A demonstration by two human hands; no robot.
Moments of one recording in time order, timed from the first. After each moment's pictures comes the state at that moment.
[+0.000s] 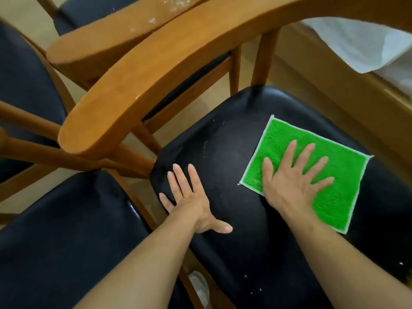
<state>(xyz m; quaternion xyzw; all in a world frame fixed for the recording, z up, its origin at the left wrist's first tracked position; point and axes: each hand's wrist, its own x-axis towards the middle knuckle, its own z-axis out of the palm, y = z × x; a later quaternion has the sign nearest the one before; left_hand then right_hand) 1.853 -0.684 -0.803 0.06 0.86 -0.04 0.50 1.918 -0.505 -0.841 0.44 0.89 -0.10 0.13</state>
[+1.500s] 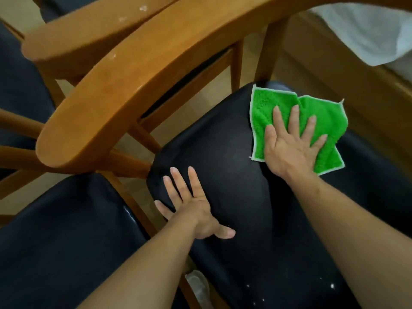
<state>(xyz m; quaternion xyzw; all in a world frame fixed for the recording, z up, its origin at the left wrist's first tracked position) 1.846 -0.678 -0.791 0.04 0.82 -0.05 0.57 1.853 -0.470 -0.840 0.36 0.92 -0.15 0.11</state>
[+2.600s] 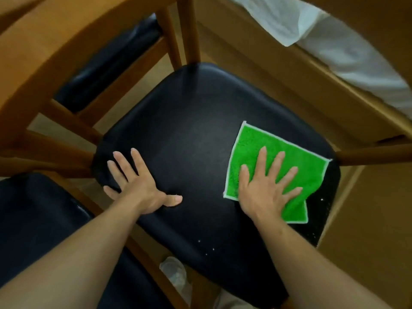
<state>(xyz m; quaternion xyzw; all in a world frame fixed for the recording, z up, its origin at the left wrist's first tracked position) 1.863 -0.684 -0.792 0.07 0.89 0.00 0.44 2.021 -0.509 -0.842 0.55 0.82 -0.15 0.12</state>
